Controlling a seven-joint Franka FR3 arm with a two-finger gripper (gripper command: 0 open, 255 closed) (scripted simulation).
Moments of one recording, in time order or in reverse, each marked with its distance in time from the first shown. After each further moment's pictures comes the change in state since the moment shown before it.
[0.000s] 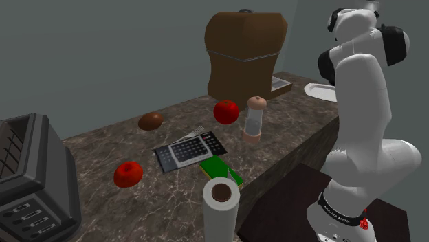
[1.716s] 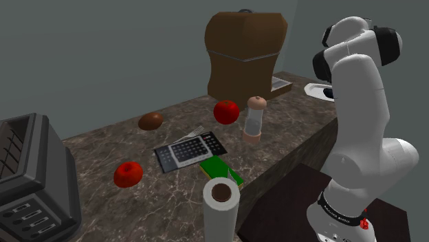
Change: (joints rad) arm 0.069 0.009 0.001 -0.196 0.014 0.172 -0.036
